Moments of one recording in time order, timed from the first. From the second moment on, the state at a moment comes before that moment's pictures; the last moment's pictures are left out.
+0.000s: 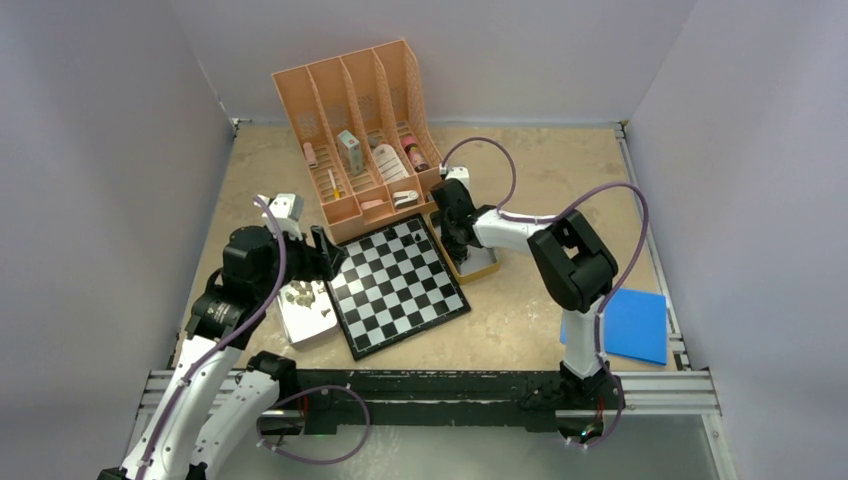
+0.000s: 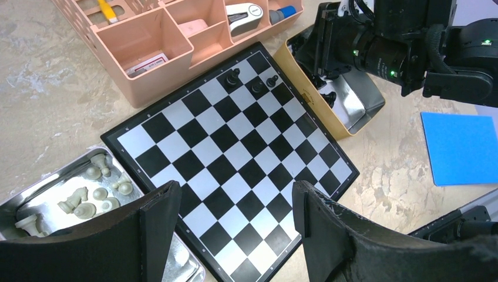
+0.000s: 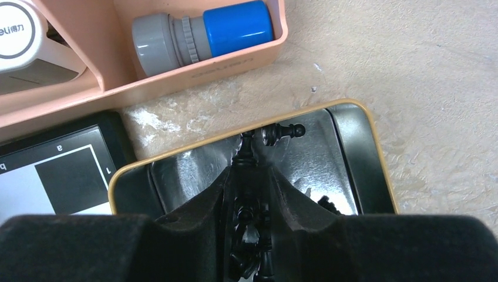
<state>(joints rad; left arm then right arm) -0.29 0.63 0.79 -0.59 0.15 -0.34 0.65 1.99 1.24 -0.09 0.40 0.38</state>
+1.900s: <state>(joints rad) -0.29 0.64 0.79 -0.59 0.16 -0.34 0.65 1.95 1.25 -0.13 0.37 0.38</state>
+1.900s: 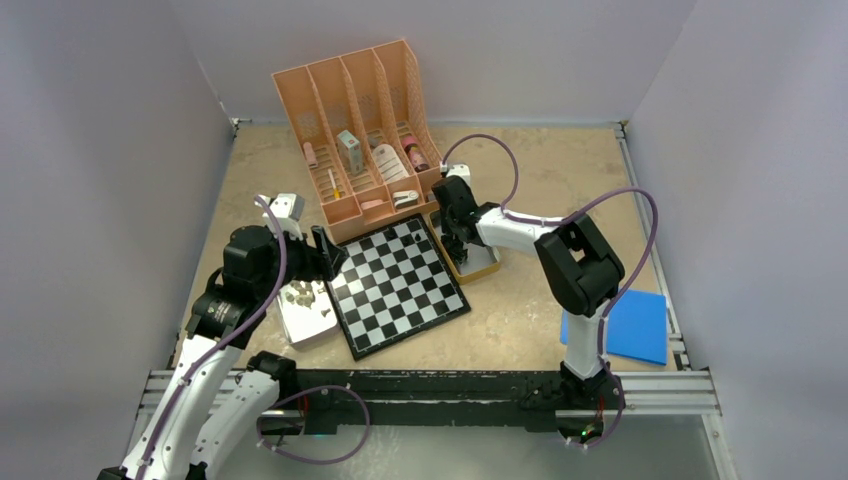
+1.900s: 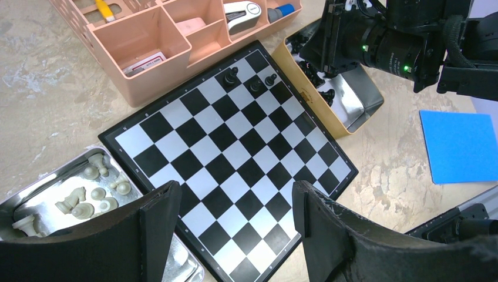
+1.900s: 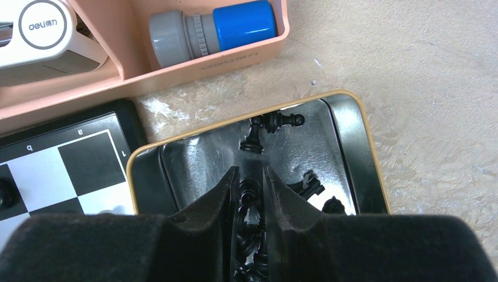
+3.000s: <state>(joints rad) -0.29 0.63 0.79 -0.59 0.15 -0.34 0.66 1.95 1.26 -0.18 0.37 0.38</state>
